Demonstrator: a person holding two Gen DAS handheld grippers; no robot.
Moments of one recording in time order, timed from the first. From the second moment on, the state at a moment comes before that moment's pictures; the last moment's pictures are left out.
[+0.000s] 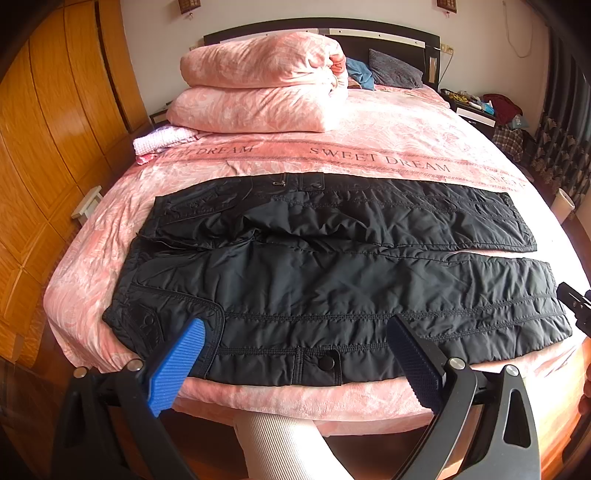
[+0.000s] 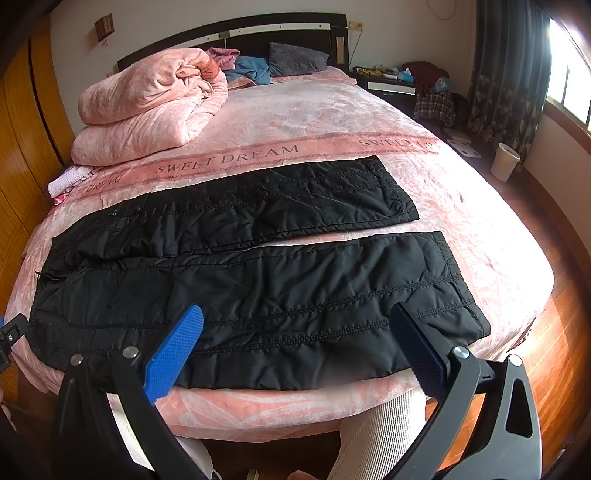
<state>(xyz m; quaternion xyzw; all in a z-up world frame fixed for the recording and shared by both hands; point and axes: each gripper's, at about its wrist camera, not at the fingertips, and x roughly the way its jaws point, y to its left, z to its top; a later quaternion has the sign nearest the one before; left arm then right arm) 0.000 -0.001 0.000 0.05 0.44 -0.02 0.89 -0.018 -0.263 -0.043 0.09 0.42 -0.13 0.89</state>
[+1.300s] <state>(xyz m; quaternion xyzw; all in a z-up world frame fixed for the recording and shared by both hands) 0.001 0.000 -0.008 0.05 0.44 -0.02 0.89 -0.016 -0.261 -0.043 0.09 0.43 -0.14 0.89</state>
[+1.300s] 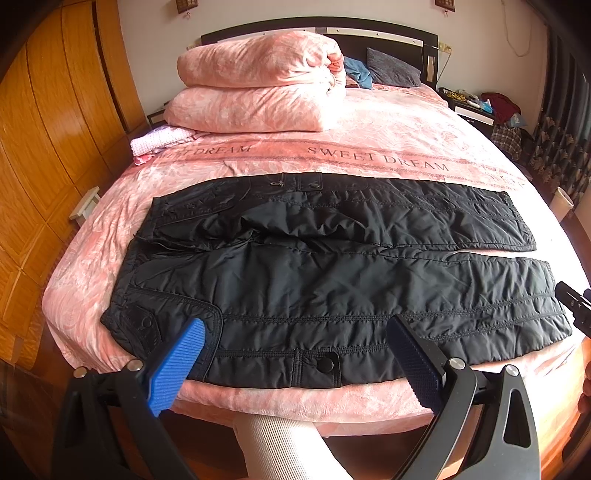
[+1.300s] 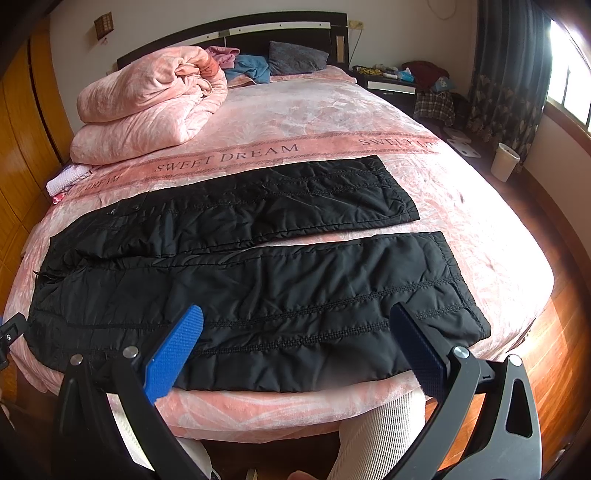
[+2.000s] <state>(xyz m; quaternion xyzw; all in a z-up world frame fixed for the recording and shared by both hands) 0.003 -0.010 -0.013 0.05 0.45 -0.02 0.89 -0.011 -0.262 -0.046 0.09 0.43 -0.13 0.89</state>
